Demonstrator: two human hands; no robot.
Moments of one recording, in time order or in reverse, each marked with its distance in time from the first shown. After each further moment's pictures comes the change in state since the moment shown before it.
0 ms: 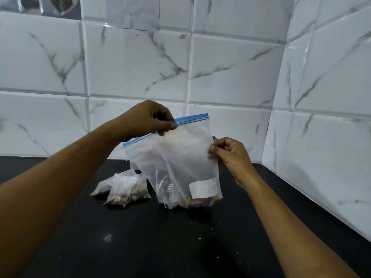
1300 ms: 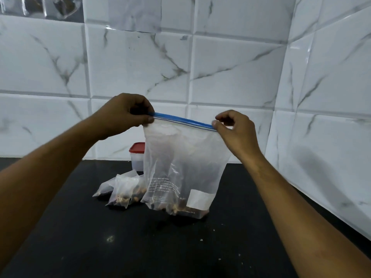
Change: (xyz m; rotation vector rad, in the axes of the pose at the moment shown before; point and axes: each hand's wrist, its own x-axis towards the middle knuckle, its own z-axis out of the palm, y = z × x) left_hand -0.018 -0.022 -0.035 0.025 0.189 -0.014; right_hand 0.029 -0.047 0.001 -0.493 0.202 -0.362
